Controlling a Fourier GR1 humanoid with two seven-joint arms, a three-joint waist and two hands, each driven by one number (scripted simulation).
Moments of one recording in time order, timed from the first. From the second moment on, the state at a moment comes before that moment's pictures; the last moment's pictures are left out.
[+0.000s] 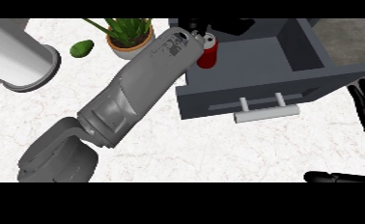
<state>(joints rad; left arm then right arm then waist) -1.44 0.00 -0.60 -0.36 0.51 0.71 -0.03 0.10 -0.05 -0.25 -2.12 -0.08 0.21 0.15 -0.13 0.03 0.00</state>
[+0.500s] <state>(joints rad) -1.43 0.00 -0.62 -0.36 0.57 0.78 -0.05 0.10 -0.07 -0.24 -2.17 -0.03 0.20 0.14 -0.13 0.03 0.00</state>
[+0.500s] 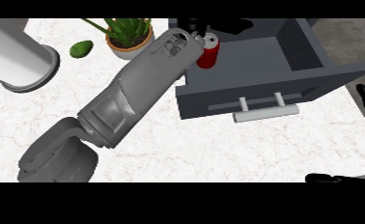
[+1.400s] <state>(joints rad) -1.42 0.00 -0.60 -0.44 0.70 0.82 -0.14 0.03 -0.21 -0.09 -2.18 0.47 0.18 0.01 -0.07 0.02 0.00</state>
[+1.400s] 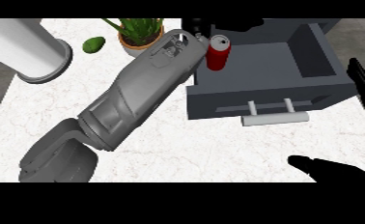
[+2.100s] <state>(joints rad) -1.44 0.02 -0.58 -0.47 0.67 0.83 -0.07 -0.10 -0.24 0.09 -1.82 0.97 0.01 -0.02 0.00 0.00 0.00</state>
